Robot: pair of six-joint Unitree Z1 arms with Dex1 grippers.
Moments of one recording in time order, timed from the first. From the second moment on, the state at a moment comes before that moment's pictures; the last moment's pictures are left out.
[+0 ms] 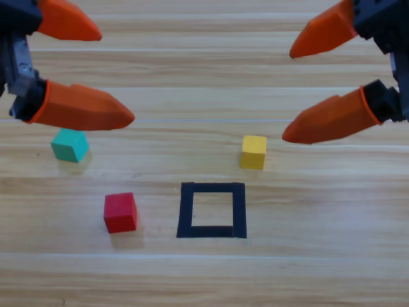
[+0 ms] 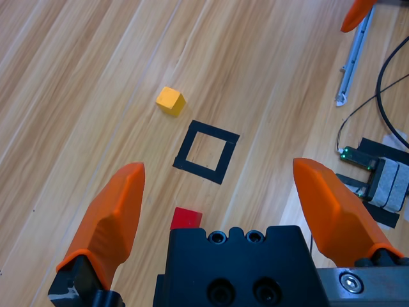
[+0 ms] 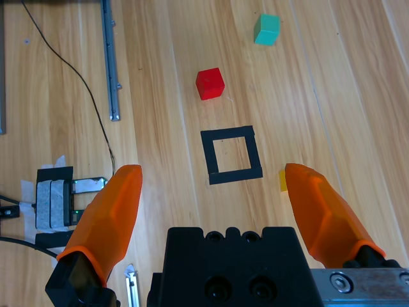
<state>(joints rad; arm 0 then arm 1) -1.00 1.24 -1.26 0.67 0.04 0.20 0.96 1.51 -1.42 0.70 0.27 -0.42</state>
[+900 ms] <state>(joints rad) -0.98 1.28 -1.28 0.68 0.31 -0.08 0.94 1.77 -1.47 0.69 -0.12 0.18</state>
